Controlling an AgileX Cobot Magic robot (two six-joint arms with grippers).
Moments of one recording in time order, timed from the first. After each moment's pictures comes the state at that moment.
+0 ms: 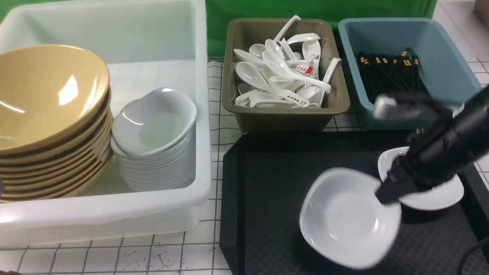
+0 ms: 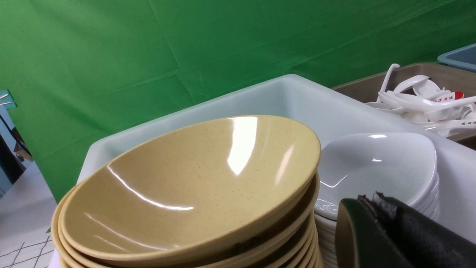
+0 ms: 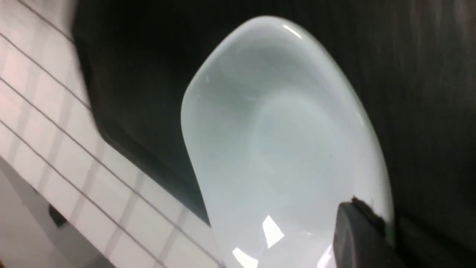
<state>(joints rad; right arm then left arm) 0.17 1.53 -1.10 0.51 1.10 -0.52 -0.30 0.10 -0.25 0.55 0.28 -0.26</state>
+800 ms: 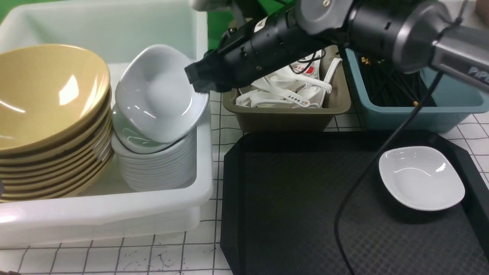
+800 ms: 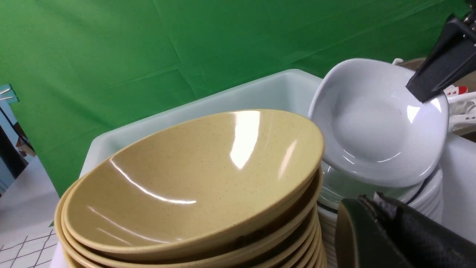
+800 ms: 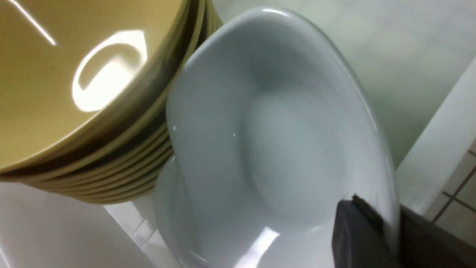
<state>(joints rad) 0.61 2.02 -1.84 0.55 0.72 -0.27 -0.30 0.10 -0.25 0.55 0.29 -0.26</state>
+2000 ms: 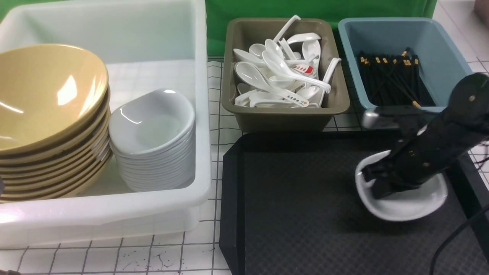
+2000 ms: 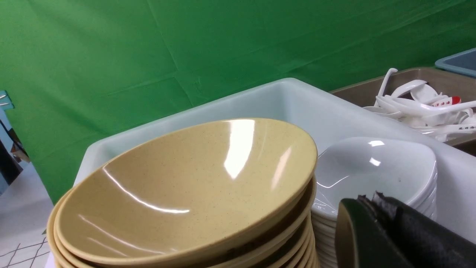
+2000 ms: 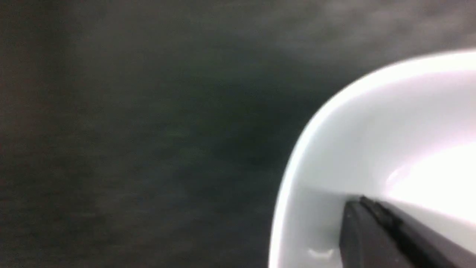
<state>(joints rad) 0.19 1.78 -1.03 0.46 0.71 -0.36 -0.30 0.10 -0.25 0.55 0.27 -0.27</state>
